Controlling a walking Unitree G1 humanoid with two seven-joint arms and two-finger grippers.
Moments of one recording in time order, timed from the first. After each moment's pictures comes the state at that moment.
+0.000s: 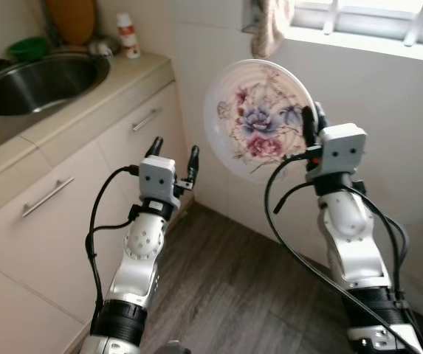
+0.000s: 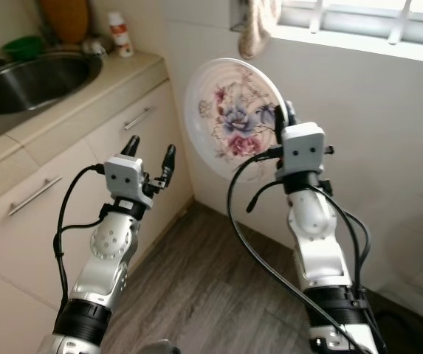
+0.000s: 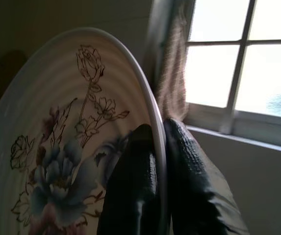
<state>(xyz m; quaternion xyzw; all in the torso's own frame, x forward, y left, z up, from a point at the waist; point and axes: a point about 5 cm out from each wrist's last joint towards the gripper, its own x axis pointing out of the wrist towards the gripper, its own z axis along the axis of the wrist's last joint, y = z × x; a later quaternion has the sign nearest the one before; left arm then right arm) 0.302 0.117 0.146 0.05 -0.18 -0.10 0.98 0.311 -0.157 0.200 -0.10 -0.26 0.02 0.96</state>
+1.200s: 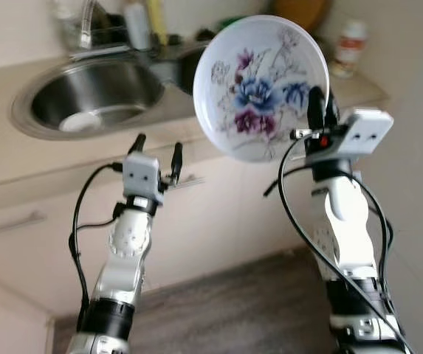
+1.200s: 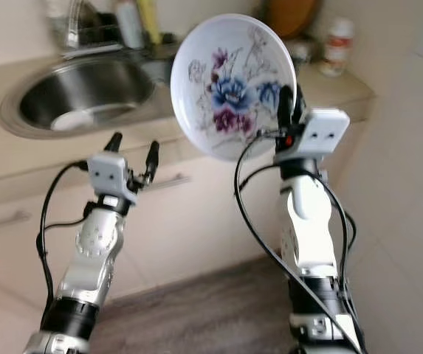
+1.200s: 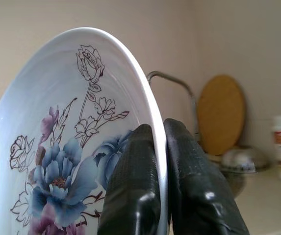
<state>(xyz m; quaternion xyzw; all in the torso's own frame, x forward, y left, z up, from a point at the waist) 0.303 0.128 0.144 0.05 -0.17 -0.08 0.98 0.315 -0.152 0.223 0.05 -0.29 0.02 0.95</state>
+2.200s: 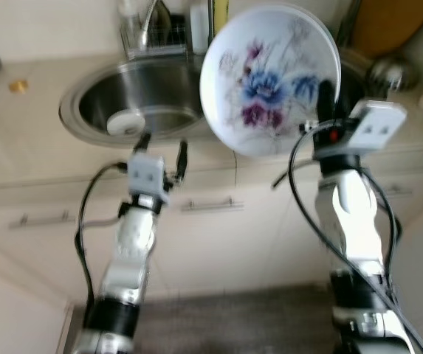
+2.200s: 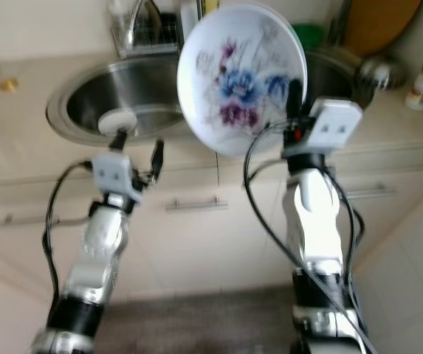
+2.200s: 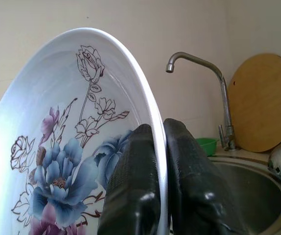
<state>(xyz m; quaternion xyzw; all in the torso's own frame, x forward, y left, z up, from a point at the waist) 0.304 0.119 0.146 0.05 -0.18 -0.09 0.98 0.317 -0.165 0.227 0.07 -0.29 -0.01 0.96</state>
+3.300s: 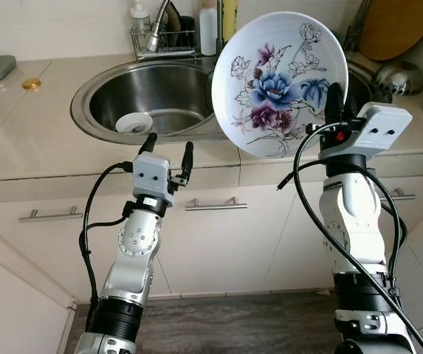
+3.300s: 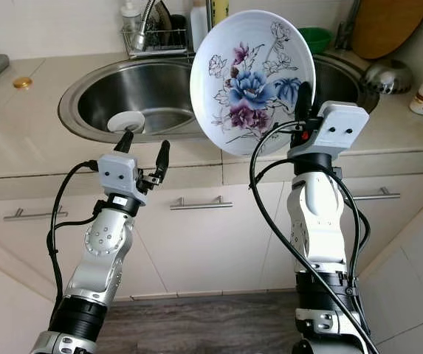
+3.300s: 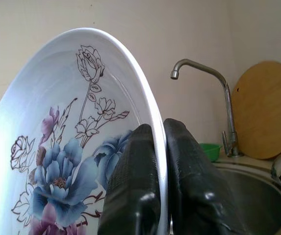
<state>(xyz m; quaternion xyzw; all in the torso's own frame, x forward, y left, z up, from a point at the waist) 0.304 0.124 0.146 0.05 -0.18 -0.09 0.98 0.319 -0.163 0.224 0.06 -0.28 -0.01 0.96</state>
